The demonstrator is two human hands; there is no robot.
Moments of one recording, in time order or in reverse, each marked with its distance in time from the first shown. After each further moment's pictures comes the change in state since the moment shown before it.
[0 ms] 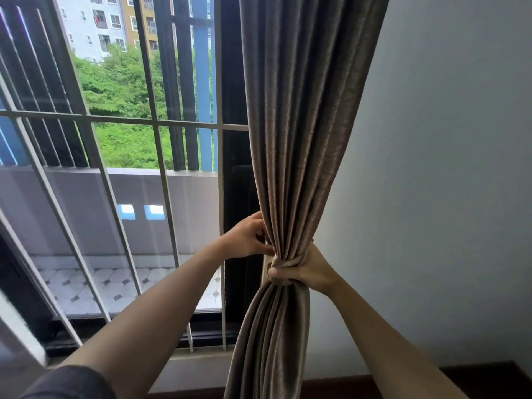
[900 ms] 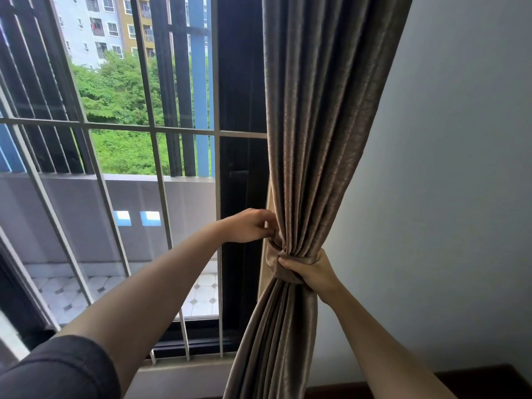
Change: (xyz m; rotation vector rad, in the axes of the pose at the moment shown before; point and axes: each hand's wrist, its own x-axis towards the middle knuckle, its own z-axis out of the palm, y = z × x) left_hand 0.026 0.021 -0.027 0.304 -0.182 0.043; right_hand -0.004 0.015 -0.002 0.296 0.277 0.038
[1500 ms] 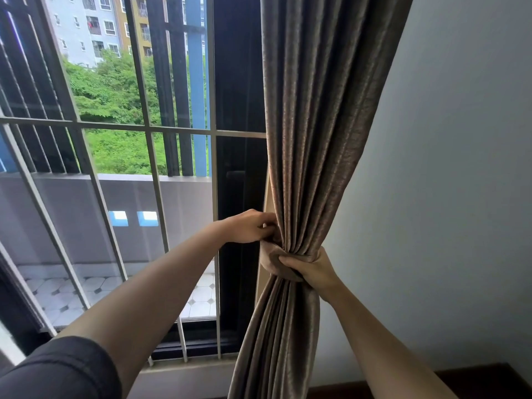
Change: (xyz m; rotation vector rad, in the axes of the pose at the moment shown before) left_hand 0.012 -0.005 0.005 0.048 -0.034 -0.044; right_hand 0.003 -0.003 -0.005 -0.054 0.020 -0.012
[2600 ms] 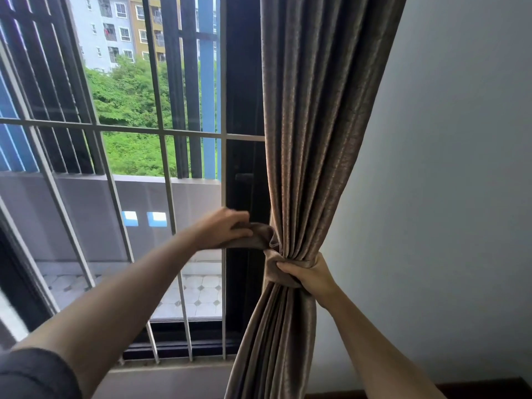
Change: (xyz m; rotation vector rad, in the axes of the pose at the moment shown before) left_hand -0.054 -0.043 -0.013 0.193 0.262 0.001; right_hand -0.002 0.007 0.011 0.001 -0.035 0.015
